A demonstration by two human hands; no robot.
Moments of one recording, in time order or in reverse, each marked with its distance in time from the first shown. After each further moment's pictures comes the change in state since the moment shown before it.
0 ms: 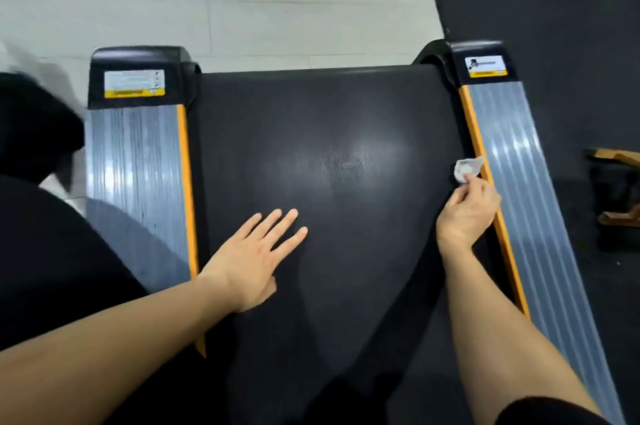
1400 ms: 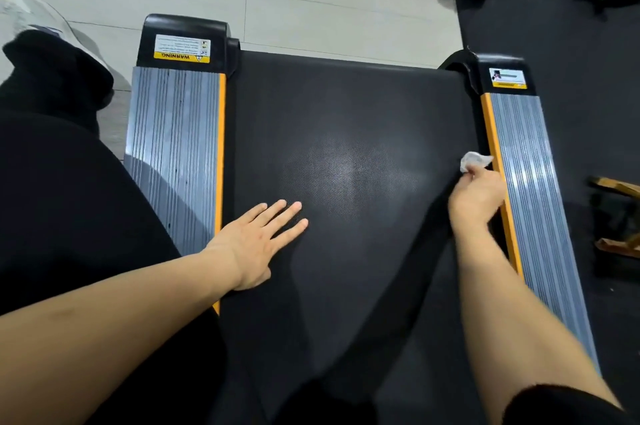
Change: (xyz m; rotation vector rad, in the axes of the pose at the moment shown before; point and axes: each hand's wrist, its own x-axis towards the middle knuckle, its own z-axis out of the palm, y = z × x) left_hand -0.021 -0.003 0.035 0.050 -0.006 -0.021; right_hand 0.022 -0.063 -0.044 -0.259 -0.372 0.044
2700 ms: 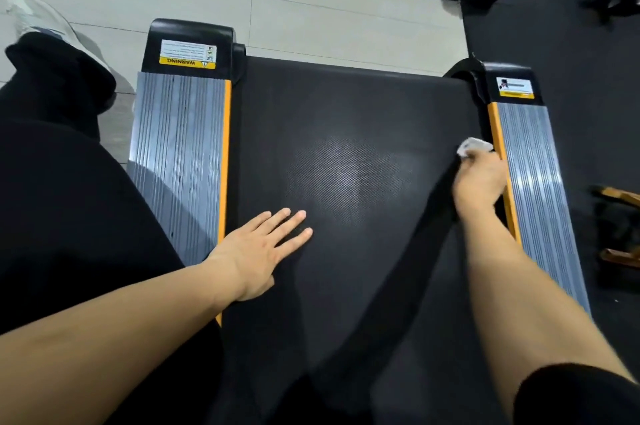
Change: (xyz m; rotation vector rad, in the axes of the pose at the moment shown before) left_hand 0.000 -0.003 0.001 -0.054 0.009 0.017; right_hand 0.039 -0.034 0.019 -0.090 0.029 -0.154
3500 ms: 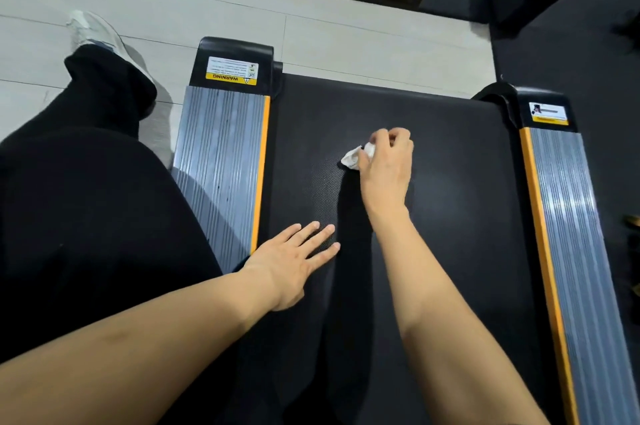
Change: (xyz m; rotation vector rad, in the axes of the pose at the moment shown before) left_hand -0.001 -0.002 -0.004 -0.066 -0.042 -0.001; right_hand -0.102 -0.180 0.004 0.347 -0.011 -0.430
